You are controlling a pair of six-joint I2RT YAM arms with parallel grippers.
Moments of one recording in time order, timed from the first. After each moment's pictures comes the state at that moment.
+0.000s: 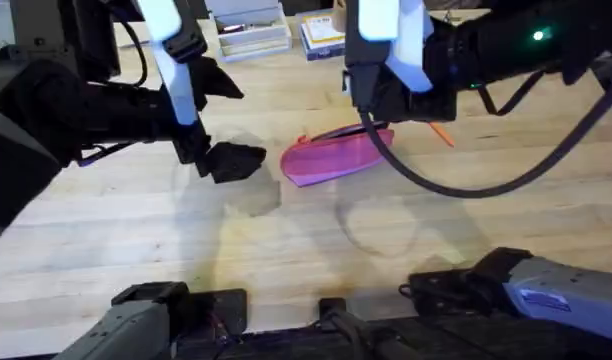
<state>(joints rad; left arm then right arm) -0.02 1.15 0.90 -0.76 0.75 1.03 0.48 1.26 1.28 -1.01 -0.14 -1.02</state>
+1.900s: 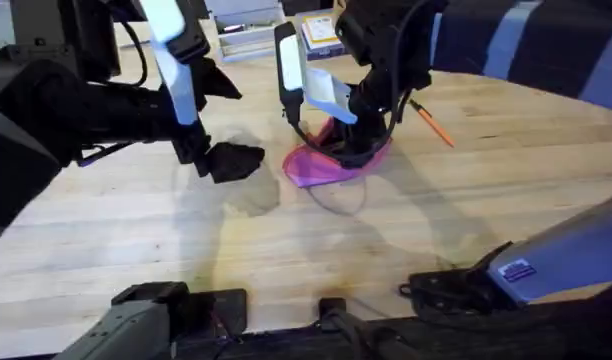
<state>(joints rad) -0.02 1.15 0.90 -0.76 0.74 1.03 0.48 1.74 1.28 -0.97 -0.22 -1.05</state>
